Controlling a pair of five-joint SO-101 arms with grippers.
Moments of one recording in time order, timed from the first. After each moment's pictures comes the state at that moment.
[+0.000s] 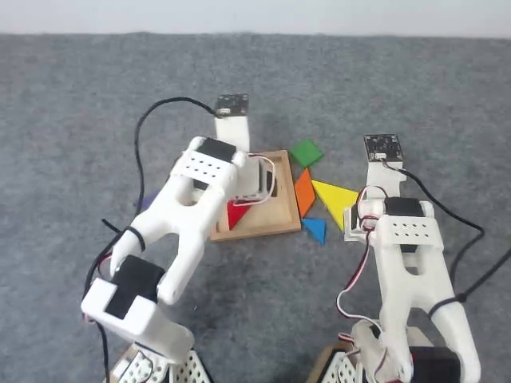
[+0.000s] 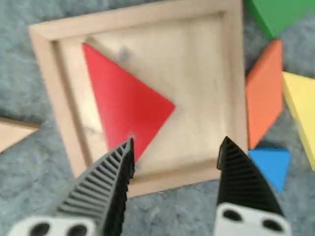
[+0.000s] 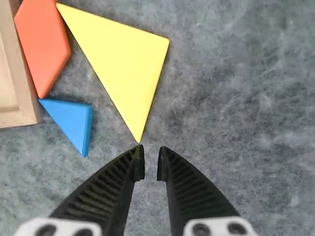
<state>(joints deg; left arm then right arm) 15.8 7.0 18.7 66.7 27.1 -2.9 -26.2 51.6 57.8 1.7</state>
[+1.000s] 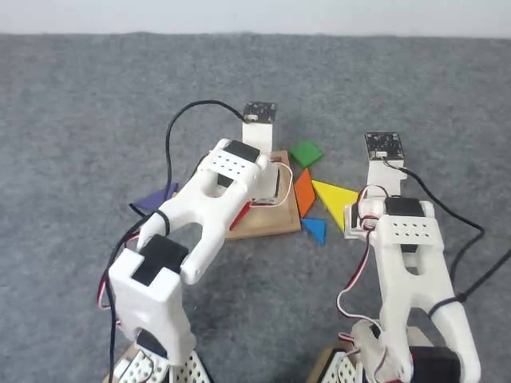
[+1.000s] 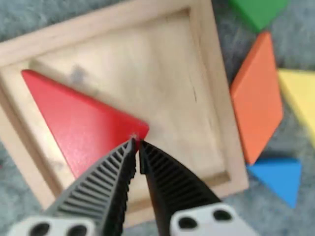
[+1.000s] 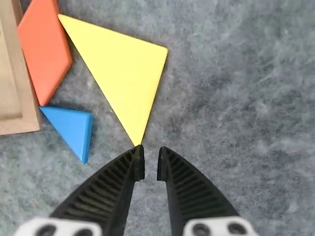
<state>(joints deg) 19.1 20.1 12.5 64.2 21.8 -2.9 -26.2 51.6 56.2 1.7</state>
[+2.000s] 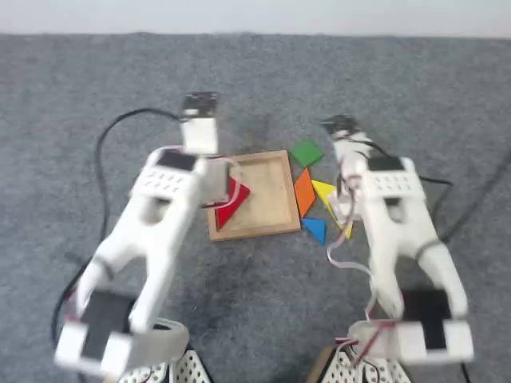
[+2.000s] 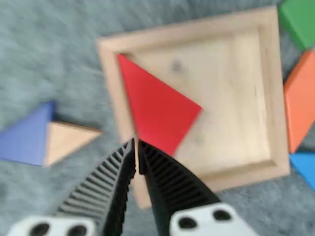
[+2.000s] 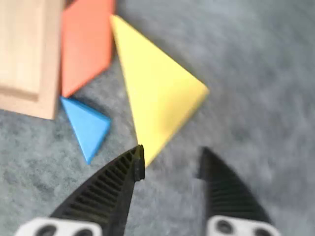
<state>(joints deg) 5.4 -9.0 34.8 57.7 16.2 -8.4 -2.5 28.8 63.8 22.2</state>
